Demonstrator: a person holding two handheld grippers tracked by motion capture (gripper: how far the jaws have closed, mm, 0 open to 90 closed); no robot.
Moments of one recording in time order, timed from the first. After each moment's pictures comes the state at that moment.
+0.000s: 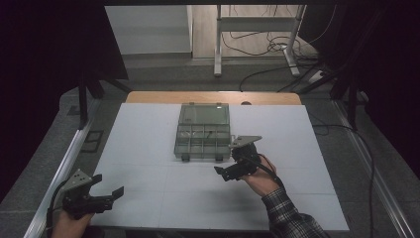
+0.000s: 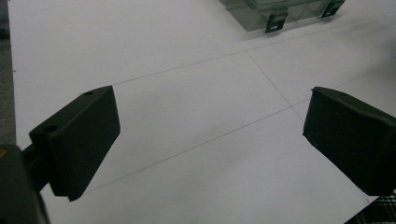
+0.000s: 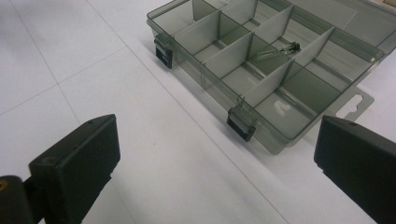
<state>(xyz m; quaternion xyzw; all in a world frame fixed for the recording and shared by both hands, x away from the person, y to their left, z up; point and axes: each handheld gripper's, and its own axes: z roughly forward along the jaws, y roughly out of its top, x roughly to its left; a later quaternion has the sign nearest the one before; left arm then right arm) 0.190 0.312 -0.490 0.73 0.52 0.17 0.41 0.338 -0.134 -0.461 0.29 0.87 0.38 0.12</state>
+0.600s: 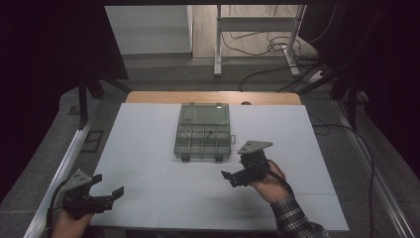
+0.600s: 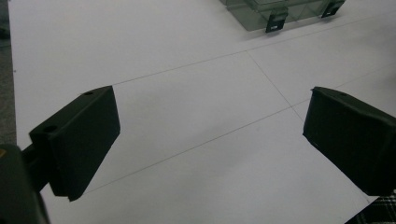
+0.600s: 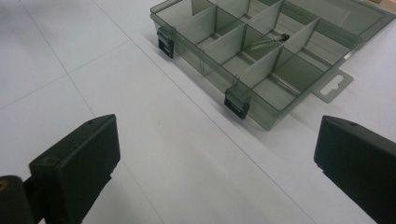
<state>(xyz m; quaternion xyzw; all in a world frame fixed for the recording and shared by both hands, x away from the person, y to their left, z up) 0.190 0.311 -0.490 0.73 0.52 0.17 0.40 0.319 -0.155 -0.456 0.30 0.86 0.39 0.12</state>
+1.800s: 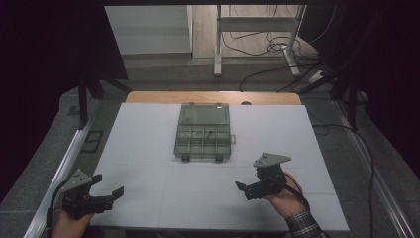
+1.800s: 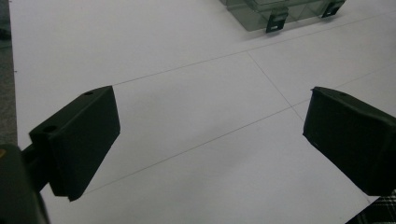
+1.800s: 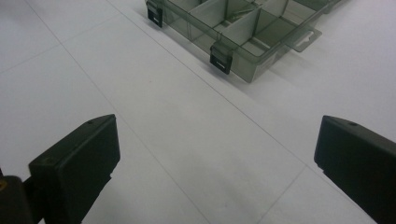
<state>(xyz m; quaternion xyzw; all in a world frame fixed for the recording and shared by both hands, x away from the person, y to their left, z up) 0.190 0.311 -0.490 0.73 0.52 0.18 0.40 0.288 -0.195 -0.461 0.31 0.86 0.38 0.14</state>
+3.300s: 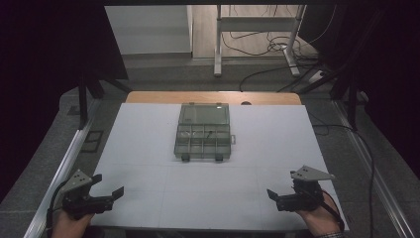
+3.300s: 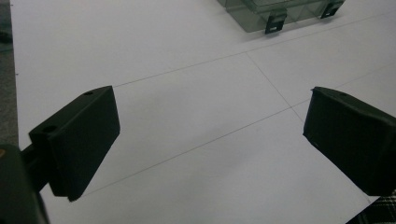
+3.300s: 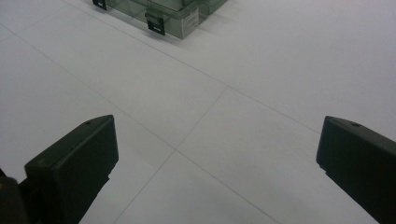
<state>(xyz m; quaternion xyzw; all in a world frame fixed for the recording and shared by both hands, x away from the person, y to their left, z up) 0.188 0.311 -0.490 0.73 0.51 0.18 0.41 0.249 -0.276 -0.457 0.39 0.82 0.38 0.19</state>
